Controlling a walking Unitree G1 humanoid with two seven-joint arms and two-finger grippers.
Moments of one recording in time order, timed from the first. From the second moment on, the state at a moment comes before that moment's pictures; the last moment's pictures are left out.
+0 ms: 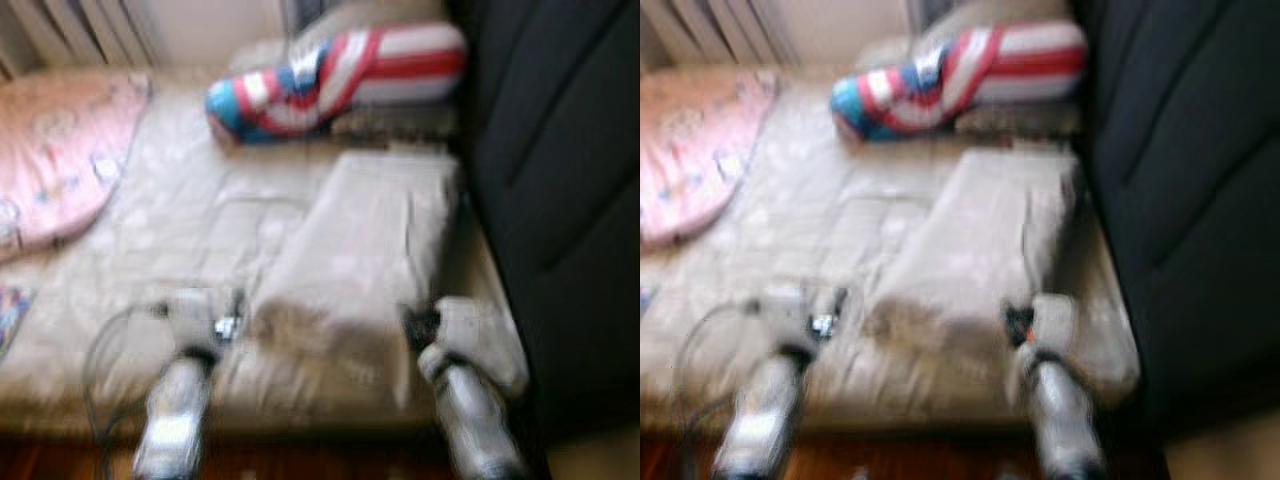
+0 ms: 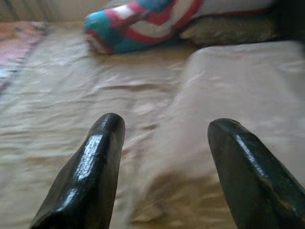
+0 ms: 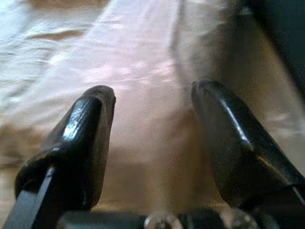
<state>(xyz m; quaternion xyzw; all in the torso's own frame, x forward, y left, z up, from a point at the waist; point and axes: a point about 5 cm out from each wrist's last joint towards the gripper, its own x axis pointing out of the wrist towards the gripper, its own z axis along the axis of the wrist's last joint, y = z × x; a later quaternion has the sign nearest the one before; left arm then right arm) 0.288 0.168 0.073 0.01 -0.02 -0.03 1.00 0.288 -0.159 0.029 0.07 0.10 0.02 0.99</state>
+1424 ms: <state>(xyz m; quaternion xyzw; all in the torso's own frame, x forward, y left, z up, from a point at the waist) 0.271 0.190 0.098 0.03 -0.04 -0.03 1.00 0.317 -0.164 0.017 0.13 0.22 -0.09 0.96</state>
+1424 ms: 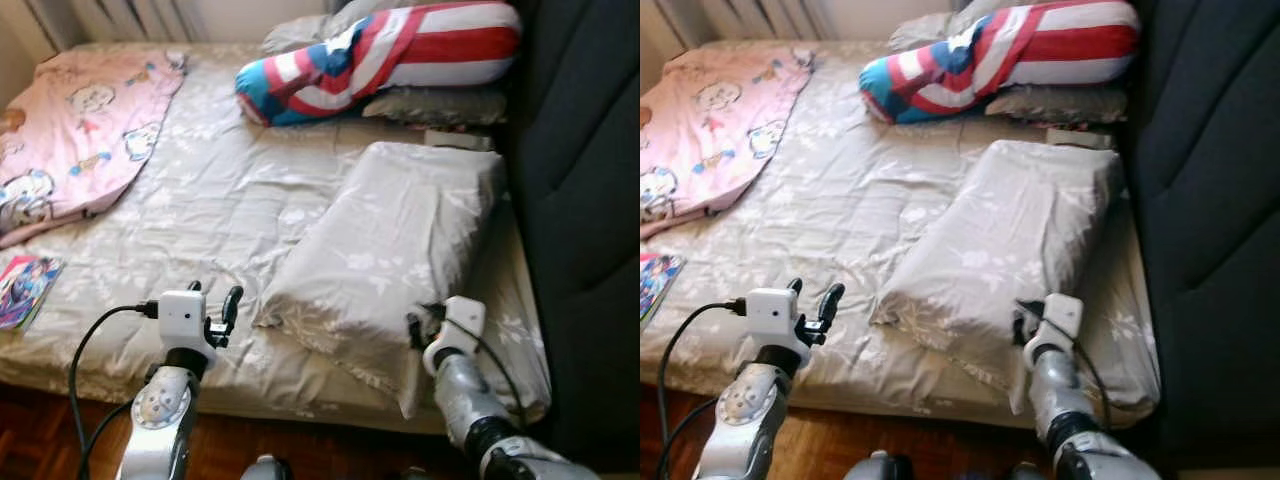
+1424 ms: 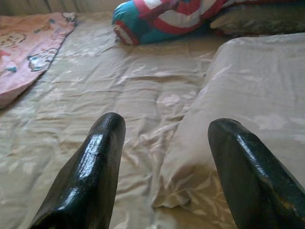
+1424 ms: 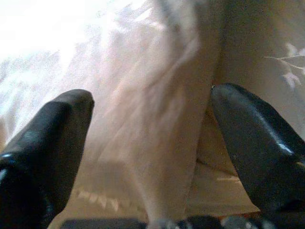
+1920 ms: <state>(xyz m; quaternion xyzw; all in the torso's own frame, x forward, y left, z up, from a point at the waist) 0.259 0.191 0.104 0.03 -0.02 -0.03 1.00 0.304 -0.183 0.003 0.18 0.25 -0.13 0.94</state>
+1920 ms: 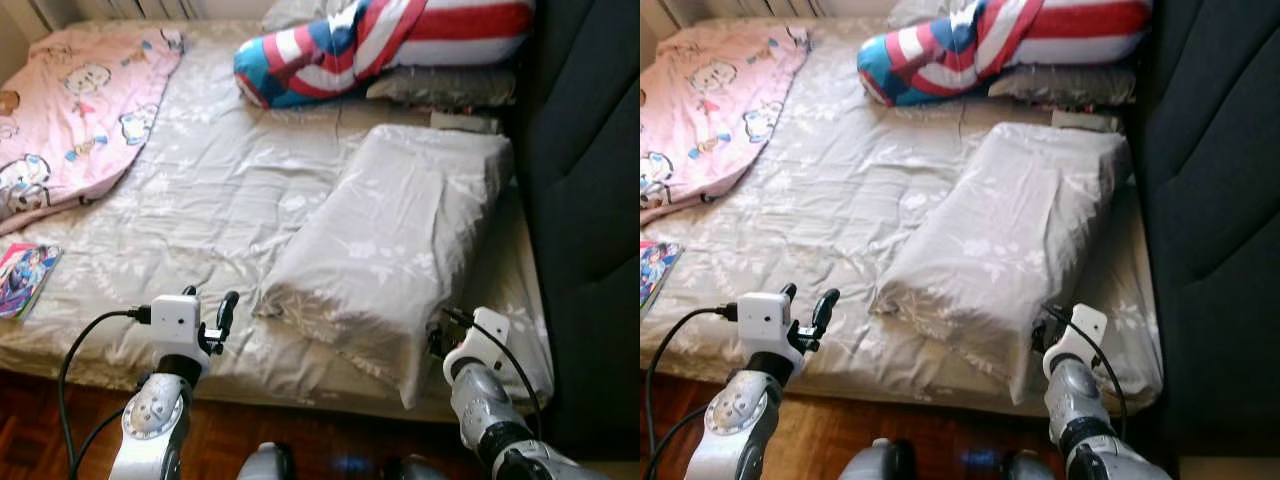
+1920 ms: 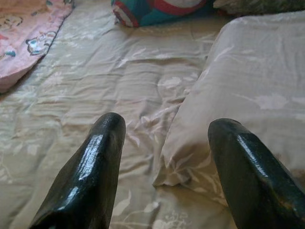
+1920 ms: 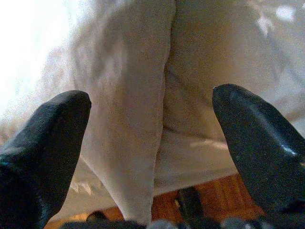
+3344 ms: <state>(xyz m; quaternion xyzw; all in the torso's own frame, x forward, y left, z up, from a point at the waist) 0.224 0.202 0.144 0.05 -0.02 -0.04 1.00 0.312 -0.177 0.011 0.22 0.22 -0.11 0.94</state>
